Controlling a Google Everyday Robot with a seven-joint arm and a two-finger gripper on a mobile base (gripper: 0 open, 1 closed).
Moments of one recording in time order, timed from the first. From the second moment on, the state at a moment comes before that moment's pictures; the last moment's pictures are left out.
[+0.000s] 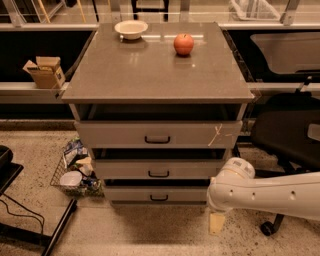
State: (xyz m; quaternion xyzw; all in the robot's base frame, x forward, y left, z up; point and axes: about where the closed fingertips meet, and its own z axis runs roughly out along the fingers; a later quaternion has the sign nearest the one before) arm 0.469 -0.196 0.485 -0.64 0.76 -0.07 0.07
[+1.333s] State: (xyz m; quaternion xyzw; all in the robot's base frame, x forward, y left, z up) arm 0.512 -0.178 0.352 -0.66 0.75 -0.05 0.07
